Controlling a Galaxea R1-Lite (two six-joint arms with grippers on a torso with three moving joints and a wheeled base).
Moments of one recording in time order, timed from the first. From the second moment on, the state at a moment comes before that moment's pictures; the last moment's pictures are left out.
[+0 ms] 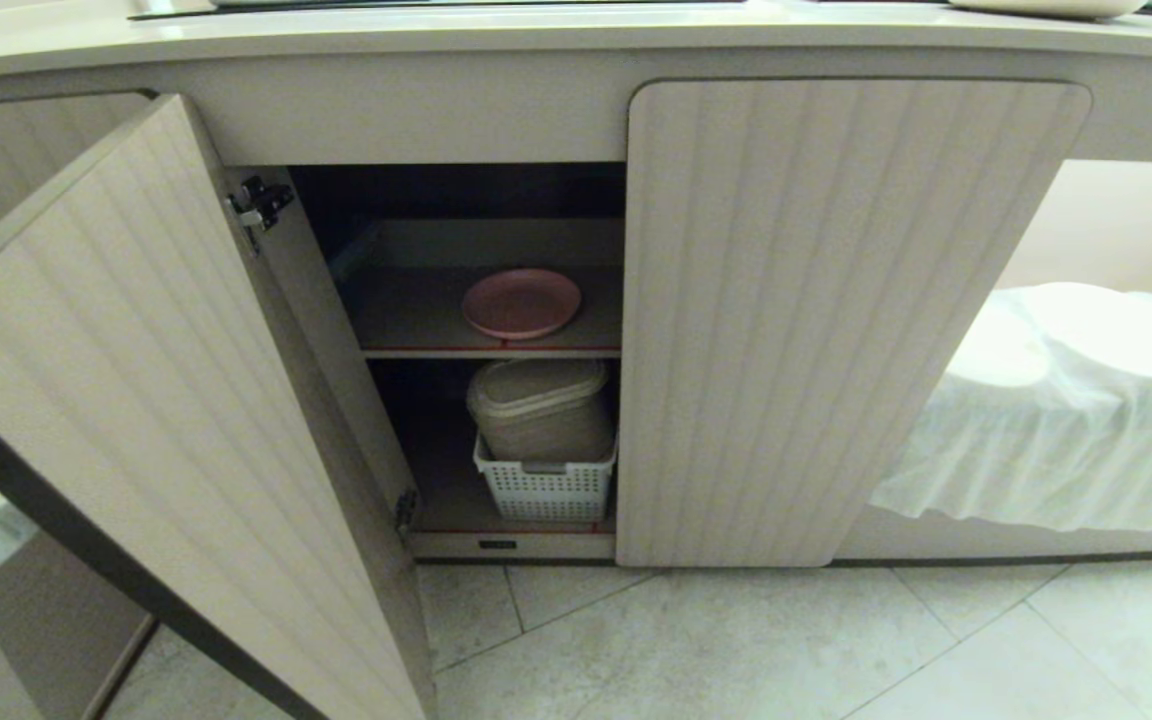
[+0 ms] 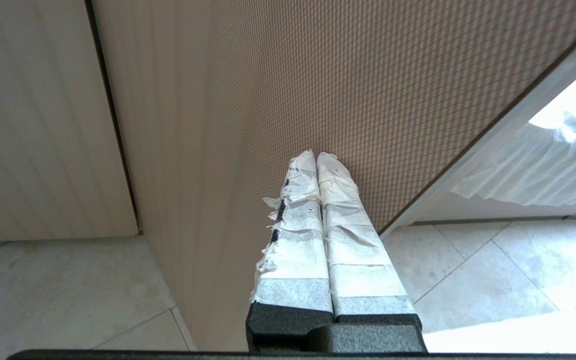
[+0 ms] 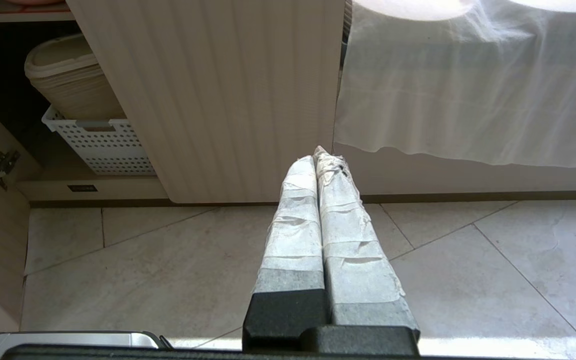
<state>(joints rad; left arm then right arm) -0.88 0.72 -0.53 -0.11 0.62 -0.29 0.00 0.00 0.00 0.00 -0.02 0.03</state>
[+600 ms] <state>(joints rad) -0.88 0.76 -0.54 -0.11 0.61 -0.30 0.00 0.00 0.00 0.00 -0.02 0.03</state>
